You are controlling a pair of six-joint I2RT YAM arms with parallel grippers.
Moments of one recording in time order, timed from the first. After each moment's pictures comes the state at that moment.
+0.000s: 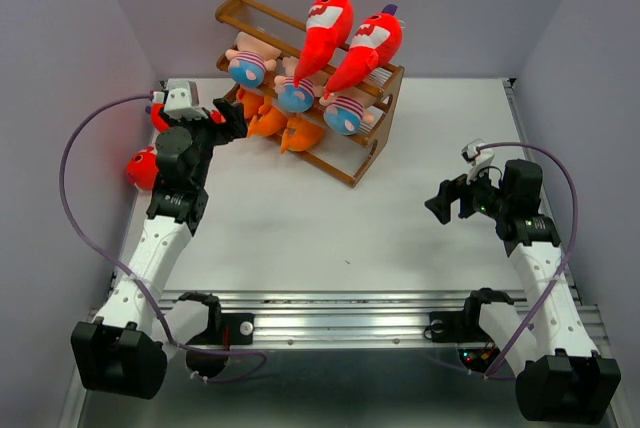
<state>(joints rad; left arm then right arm) -0.20 1.00 0.89 0.24 -0.02 -0.22 -0.07 0.82 0.69 -0.44 -0.64 -0.22</state>
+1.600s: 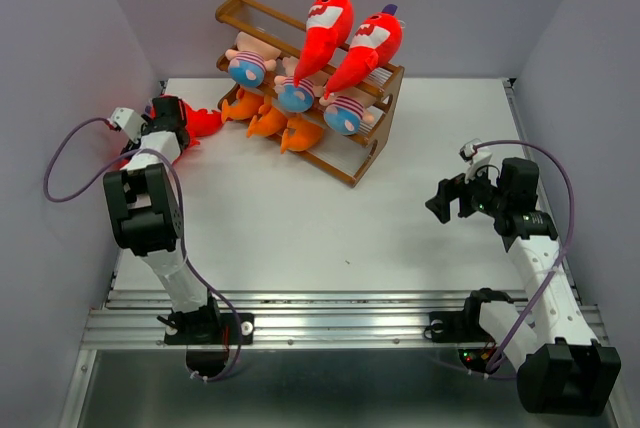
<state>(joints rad) 0.17 1.84 1.31 -0.35 -0.81 -0.88 -0.07 0.87 0.69 -0.44 -0.60 -0.24</state>
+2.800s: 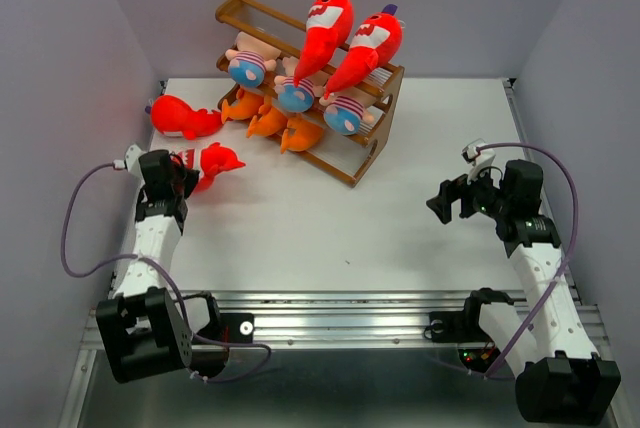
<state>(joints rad) 0.20 1.15 0.71 -0.13 -0.11 -0.82 -0.07 0.81 0.69 -0.44 -0.61 -0.24</state>
